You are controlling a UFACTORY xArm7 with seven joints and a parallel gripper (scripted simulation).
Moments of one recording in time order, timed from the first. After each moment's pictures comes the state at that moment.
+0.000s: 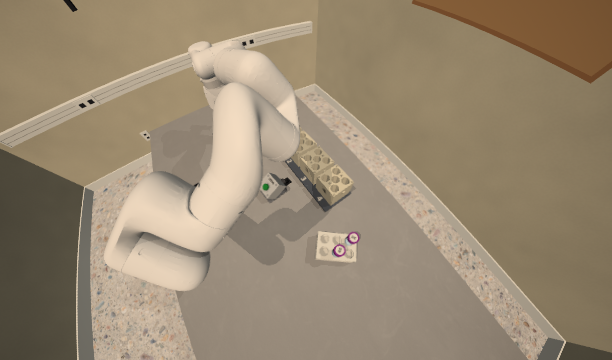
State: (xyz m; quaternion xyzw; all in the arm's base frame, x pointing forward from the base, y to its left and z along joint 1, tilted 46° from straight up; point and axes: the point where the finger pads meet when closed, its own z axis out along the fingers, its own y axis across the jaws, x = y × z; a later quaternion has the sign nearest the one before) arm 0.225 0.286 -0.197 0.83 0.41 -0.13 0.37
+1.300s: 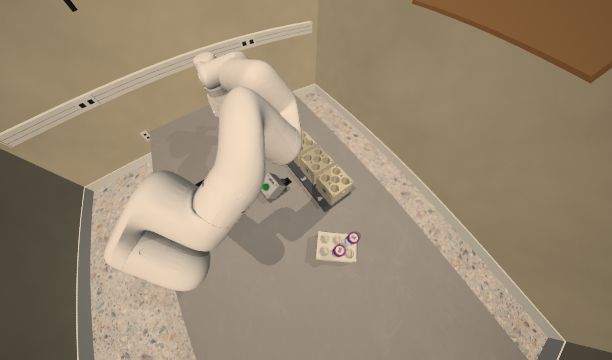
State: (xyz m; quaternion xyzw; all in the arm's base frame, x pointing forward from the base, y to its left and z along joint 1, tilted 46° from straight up) arm 0.228 0.262 -0.220 0.83 0.41 -0.13 0.37
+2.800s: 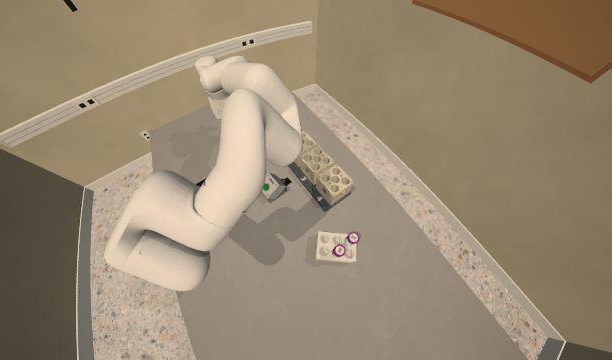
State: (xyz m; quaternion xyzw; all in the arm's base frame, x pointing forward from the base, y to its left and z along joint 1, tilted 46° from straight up) arm 0.229 0.253 -0.229 0.83 0.41 -0.13 0.37
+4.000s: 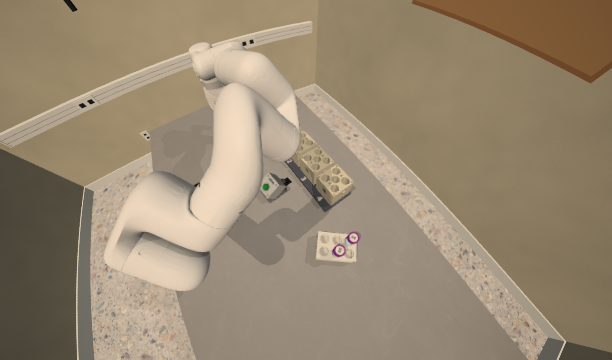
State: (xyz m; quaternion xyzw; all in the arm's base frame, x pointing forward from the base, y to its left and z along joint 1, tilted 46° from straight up) arm 0.225 0.284 -0.199 0.83 0.41 -0.13 0.37
